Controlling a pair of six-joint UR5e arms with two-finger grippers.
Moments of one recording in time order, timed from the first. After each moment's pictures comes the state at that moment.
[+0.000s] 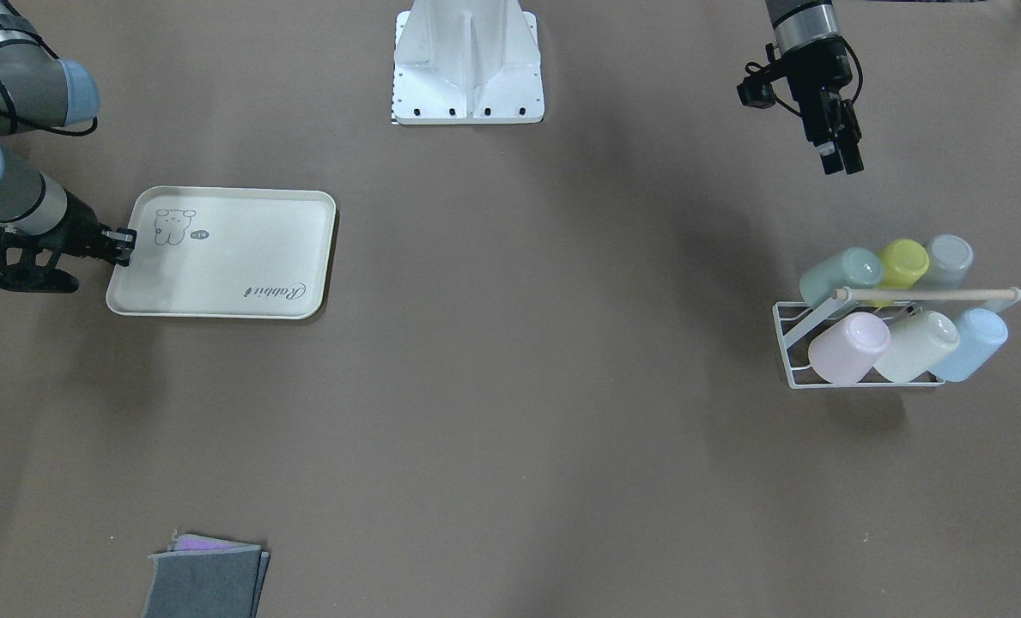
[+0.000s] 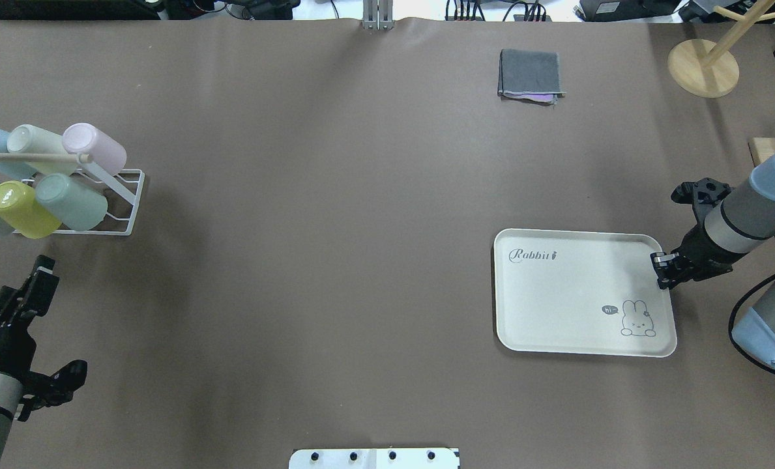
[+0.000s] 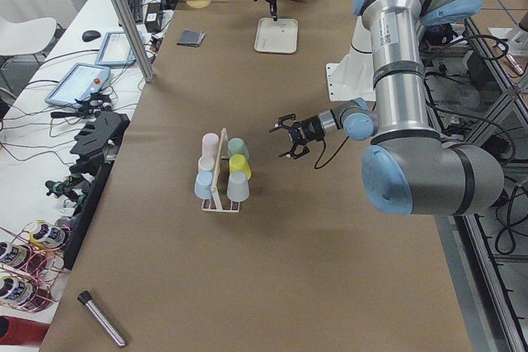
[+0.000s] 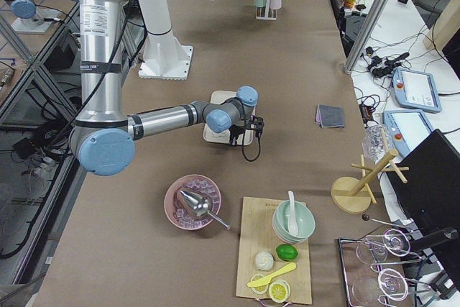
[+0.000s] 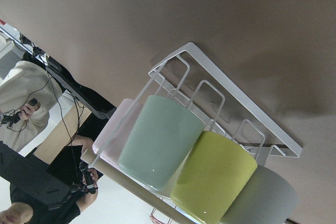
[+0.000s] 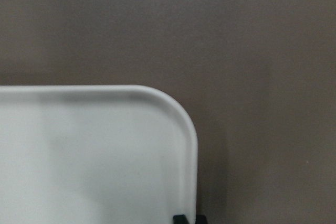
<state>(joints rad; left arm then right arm) 0.00 -1.15 -2.17 -1.65 -0.44 0.49 0.83 -1.60 1.74 -1.26 2.23 0.88</state>
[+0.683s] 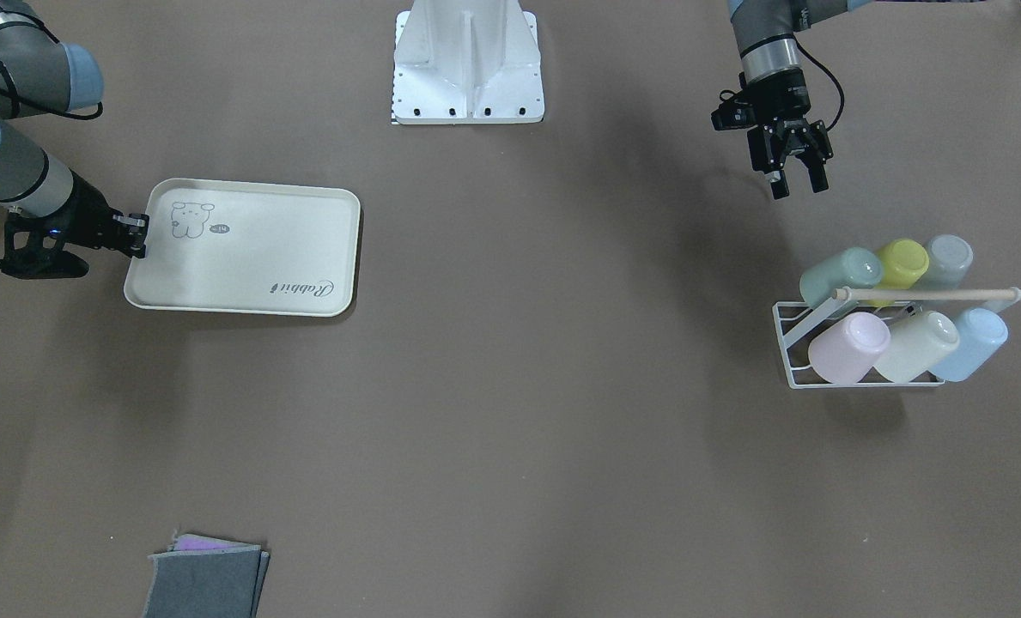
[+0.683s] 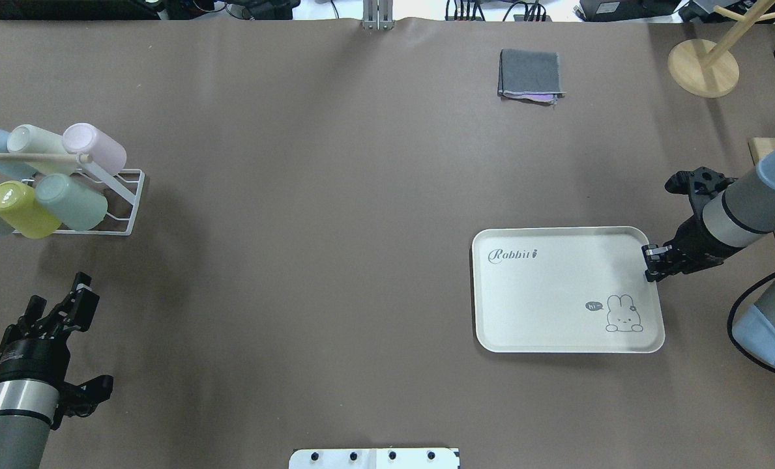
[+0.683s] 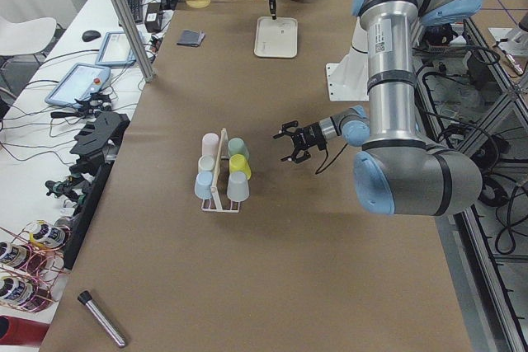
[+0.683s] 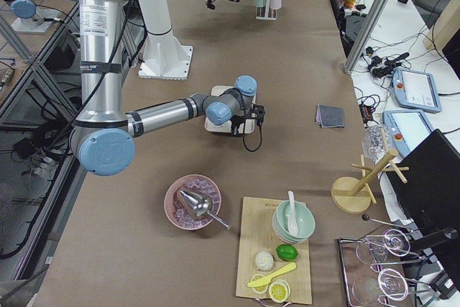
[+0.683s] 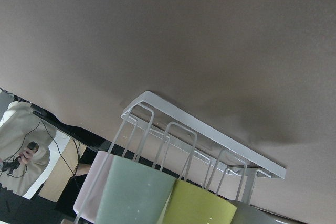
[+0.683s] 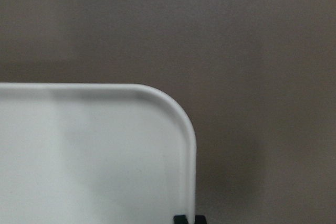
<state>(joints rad) 0.01 -1.25 -2.09 -1.65 -0.44 0.68 0.84 -1.60 1.81 -1.22 2.27 0.91</state>
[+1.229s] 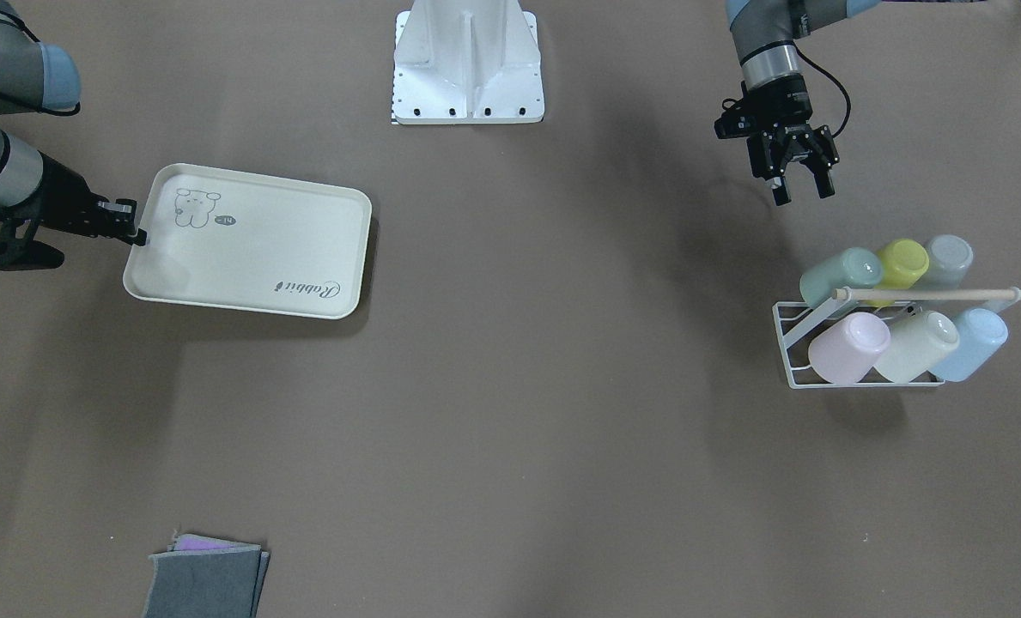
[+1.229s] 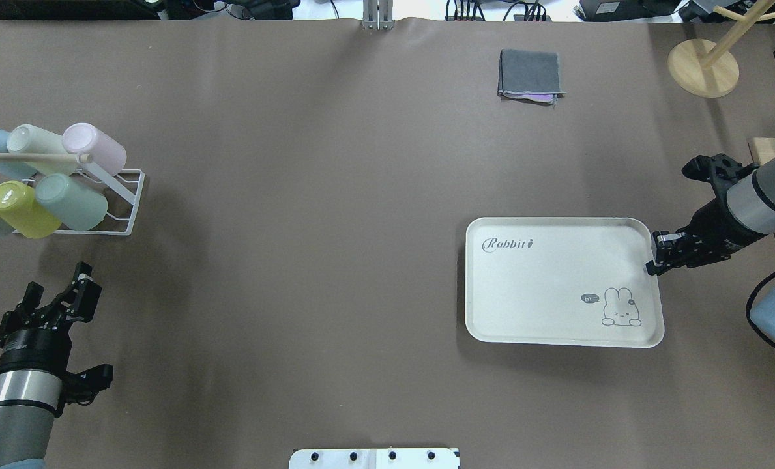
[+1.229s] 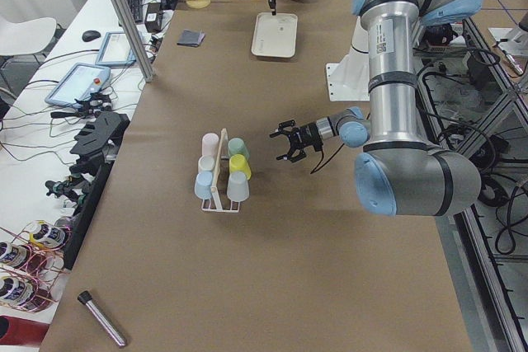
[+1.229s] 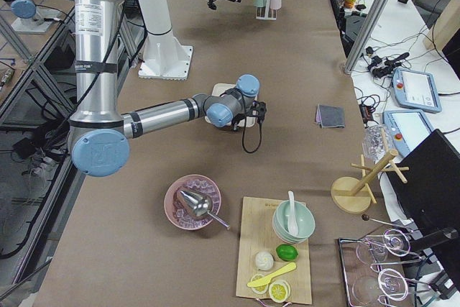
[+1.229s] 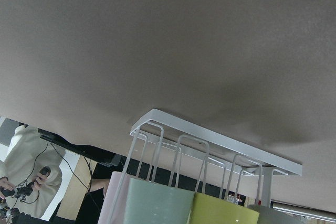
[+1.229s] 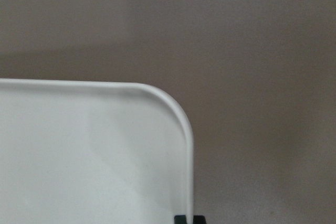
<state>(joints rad) -0.03 -1.26 -2.05 -1.66 -0.39 0.74 0.92 -1.61 1.82 -1.15 2.43 0.95</state>
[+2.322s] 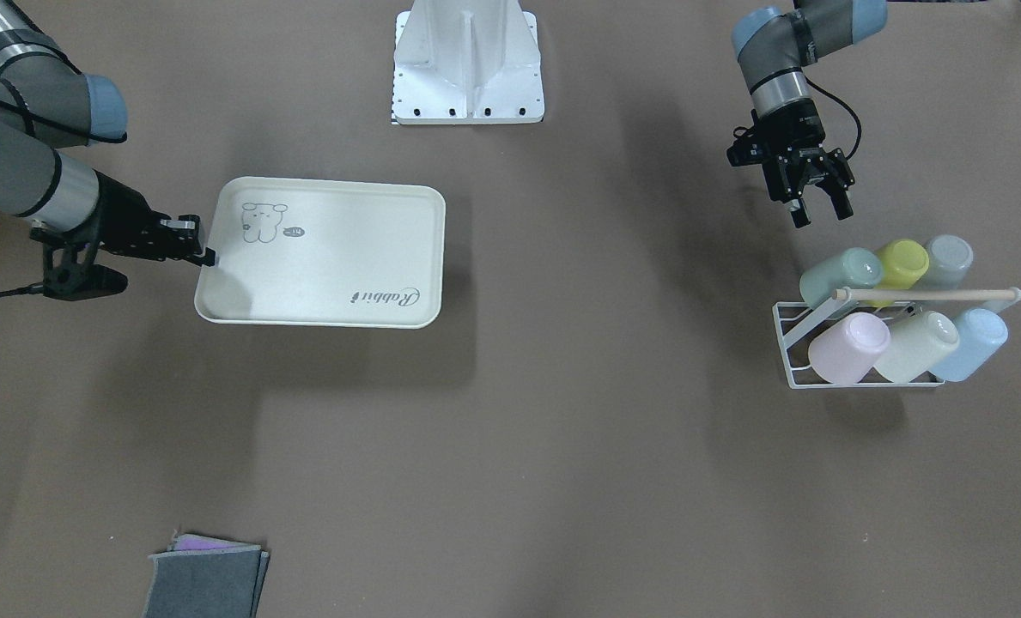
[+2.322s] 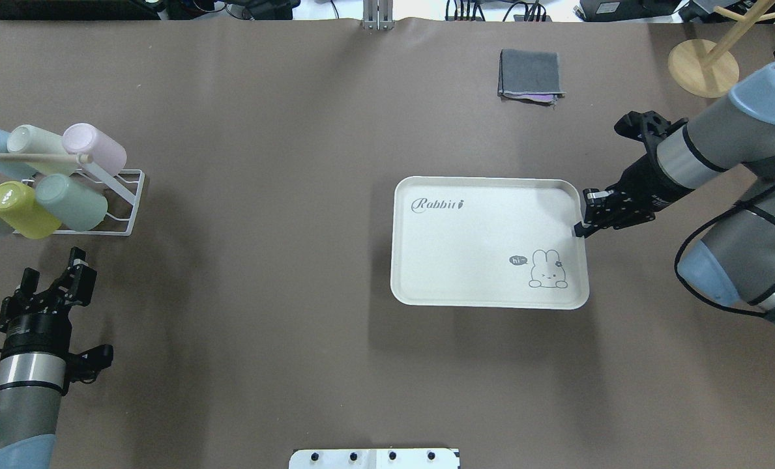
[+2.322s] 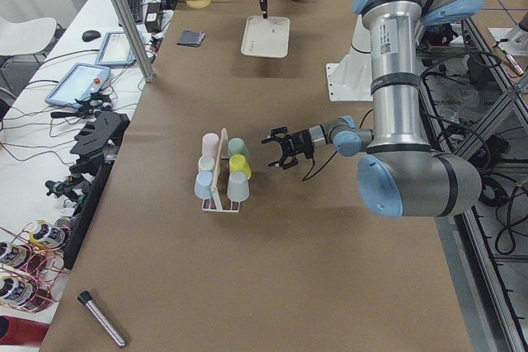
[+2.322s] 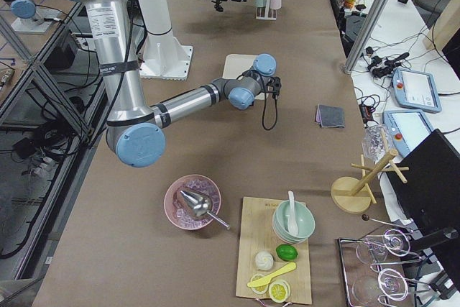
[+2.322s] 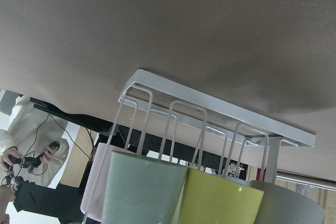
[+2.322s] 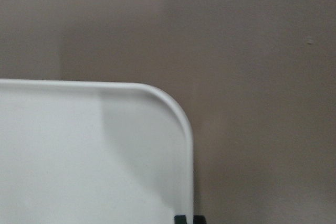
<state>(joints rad) -0.09 -1.32 -1.93 -1.71 -0.36 0.74 0.89 -1.34 1.70 -1.11 2.46 1.06</state>
